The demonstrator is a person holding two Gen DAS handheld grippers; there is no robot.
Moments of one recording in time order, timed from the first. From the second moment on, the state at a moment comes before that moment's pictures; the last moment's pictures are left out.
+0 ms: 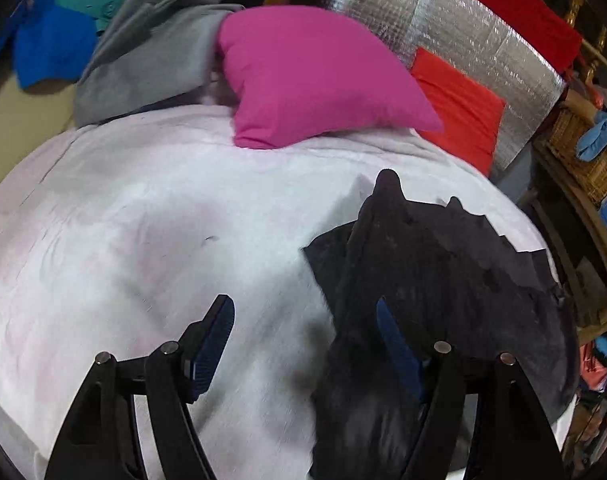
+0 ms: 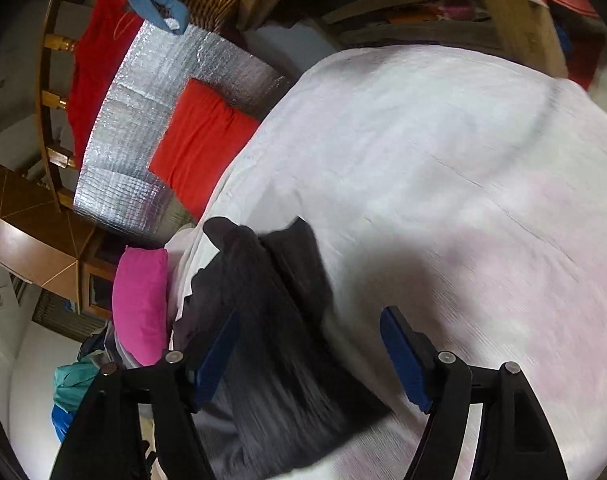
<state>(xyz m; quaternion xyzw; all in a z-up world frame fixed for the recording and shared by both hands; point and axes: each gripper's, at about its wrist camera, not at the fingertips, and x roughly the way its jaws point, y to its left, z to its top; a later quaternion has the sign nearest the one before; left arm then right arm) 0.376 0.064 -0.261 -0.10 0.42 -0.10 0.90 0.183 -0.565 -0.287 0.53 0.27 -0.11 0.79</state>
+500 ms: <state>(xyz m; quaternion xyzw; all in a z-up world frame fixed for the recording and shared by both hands) 0.429 0.008 -0.296 -0.05 0.45 -0.07 0.89 0.255 -0.537 -0.291 0.42 0.35 -0.16 0.82</state>
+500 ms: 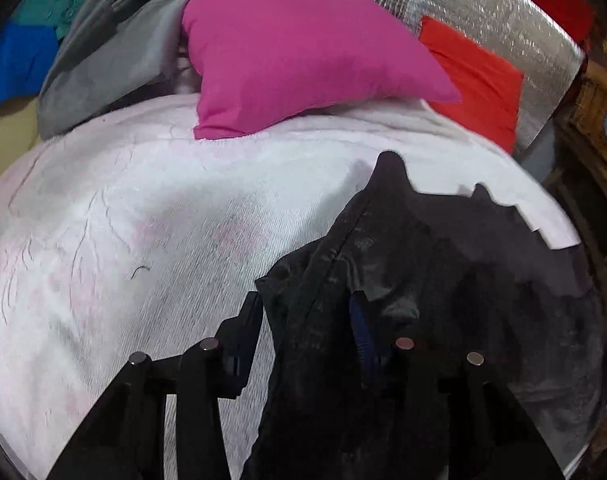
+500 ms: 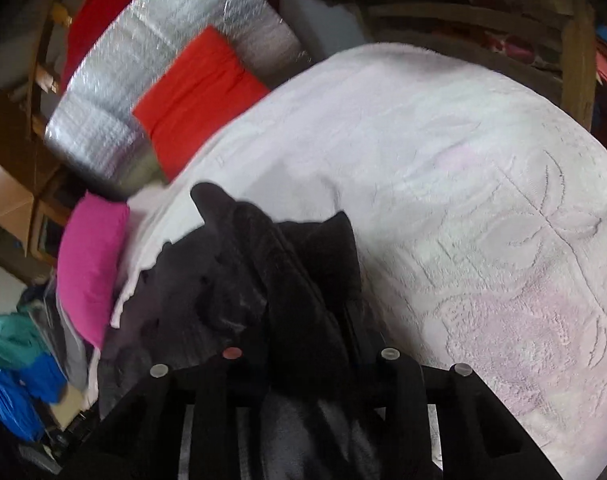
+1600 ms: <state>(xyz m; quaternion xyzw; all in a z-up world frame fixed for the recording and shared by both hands) 0.553 -0.059 -0.280 0.03 0.48 -0.10 0.87 0.428 -0.525 -0.265 0.30 0.39 -0.16 0.86</state>
